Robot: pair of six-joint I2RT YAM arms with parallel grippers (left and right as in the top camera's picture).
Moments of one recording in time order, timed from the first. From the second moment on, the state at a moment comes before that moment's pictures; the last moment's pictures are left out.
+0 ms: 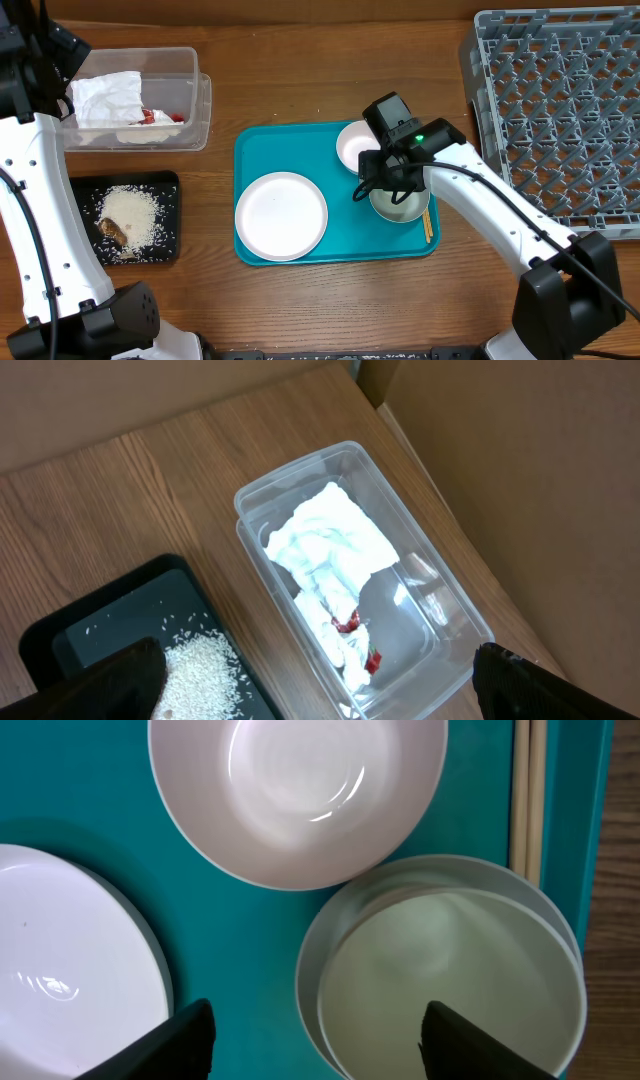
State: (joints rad) left arm 0.28 1.74 2.14 -1.23 -0.35 -0.70; right arm 0.51 1.73 1.35 -0.93 0.00 0.51
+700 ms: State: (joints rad) left arm 0.28 1.74 2.14 -1.23 -0.35 -0.70; right arm 0.58 1.81 1.35 -0.92 0.11 0.54
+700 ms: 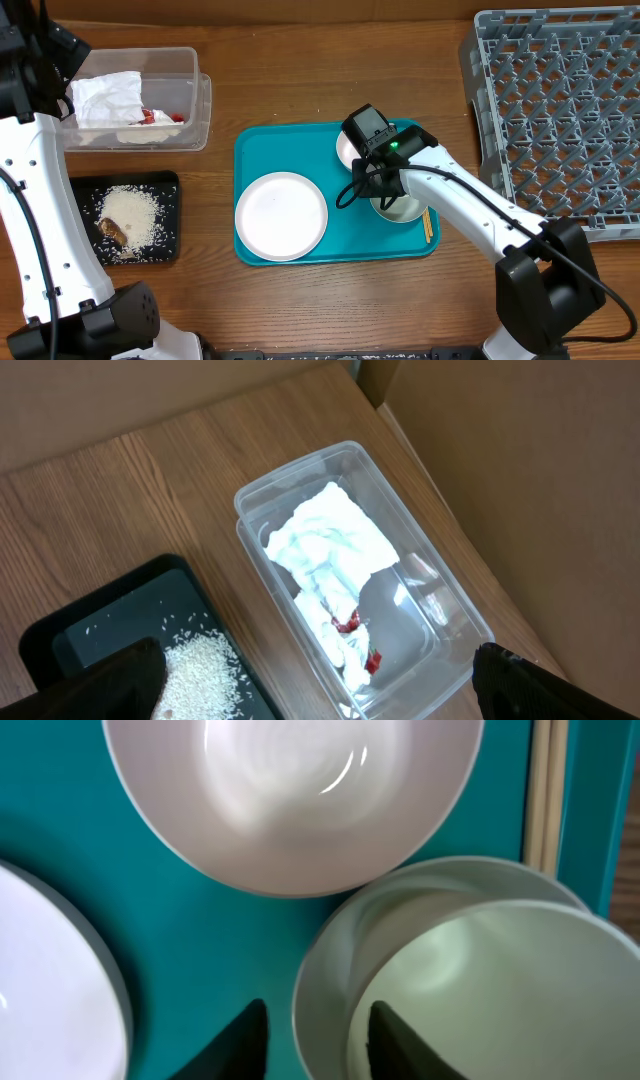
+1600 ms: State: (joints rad) left arm 0.28 1.74 2.14 -1.24 -0.35 -0.70; right arm 0.41 1.81 2.14 -1.56 0.14 0.49
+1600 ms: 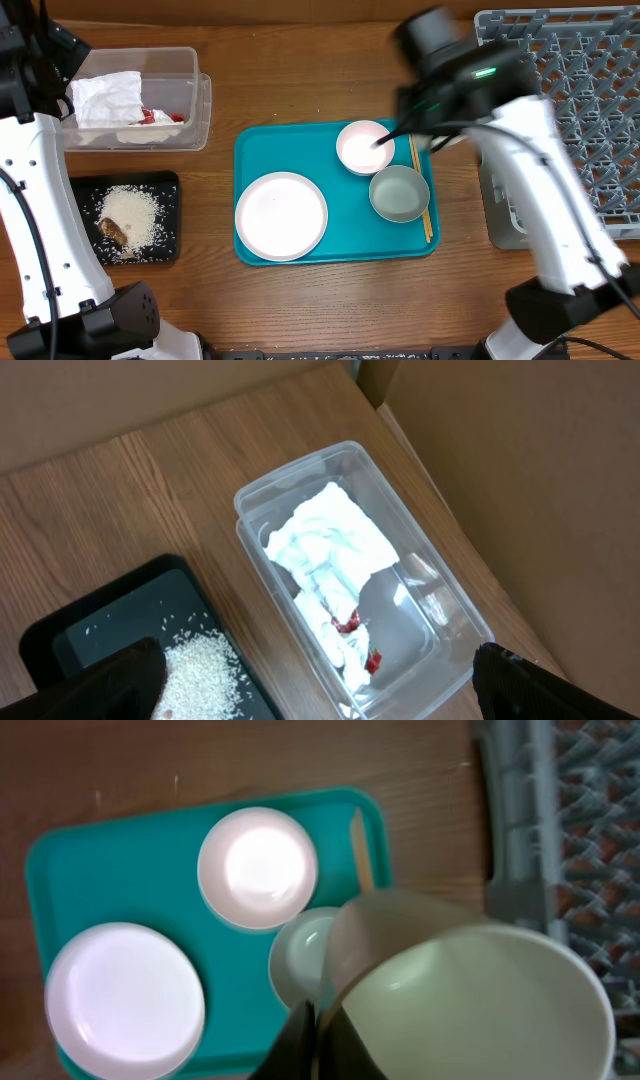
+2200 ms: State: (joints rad) left arm 0.28 1.74 2.14 -1.23 -0.35 -0.70; right arm -0.62 1.81 2.38 -1.55 -0.34 0.32
